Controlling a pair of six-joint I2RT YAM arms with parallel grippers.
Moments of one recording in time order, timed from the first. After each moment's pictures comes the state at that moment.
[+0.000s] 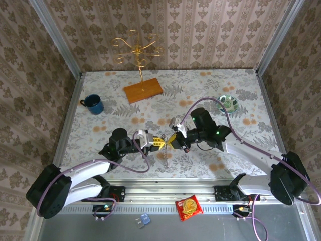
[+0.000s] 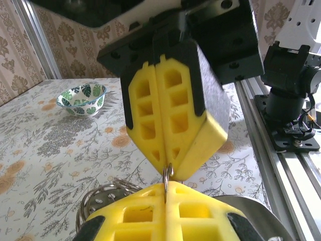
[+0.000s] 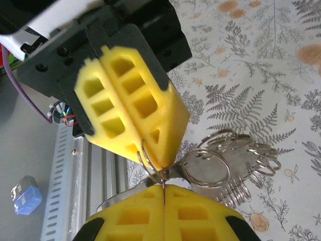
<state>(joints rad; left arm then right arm) -0.72 1.09 0.30 0.66 0.76 0.19 0.64 1.26 0.80 -0.24 -0.73 -0.14</state>
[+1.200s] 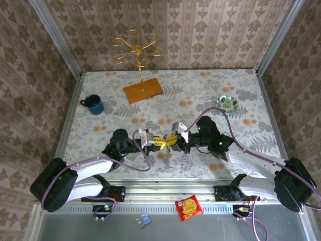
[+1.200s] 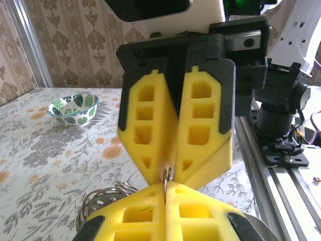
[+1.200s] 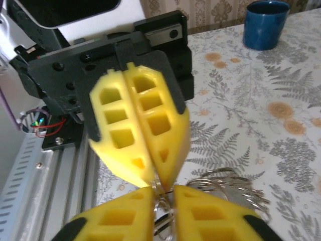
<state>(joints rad) -0.73 1.18 0.28 0.83 0.78 0.10 0.69 1.16 0.60 0.12 -0.64 -0.18</state>
